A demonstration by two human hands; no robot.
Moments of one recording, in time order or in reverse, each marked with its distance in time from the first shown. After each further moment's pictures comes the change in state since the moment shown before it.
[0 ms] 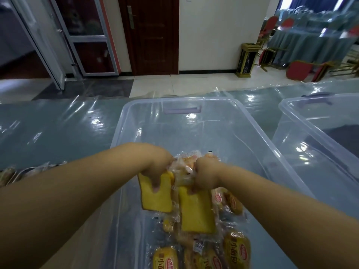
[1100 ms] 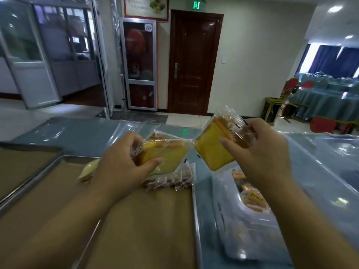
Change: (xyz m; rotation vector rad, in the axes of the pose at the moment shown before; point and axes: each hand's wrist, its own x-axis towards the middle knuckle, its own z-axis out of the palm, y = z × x) left_hand -0.343 -0.111 0.204 -0.993 1.337 -0.180; right_hand -0.224 -0.241 0.018 0.359 1.283 -0.367
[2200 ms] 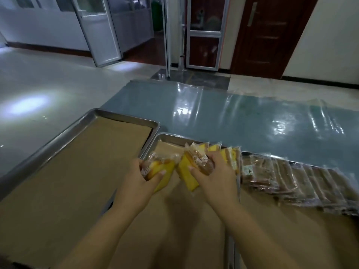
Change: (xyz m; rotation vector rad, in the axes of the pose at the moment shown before) left_hand 0.011 -0.389 -0.171 0.028 0.120 -0.620; right_hand -0.089 -0.205 0.457 0.480 -0.548 0.311
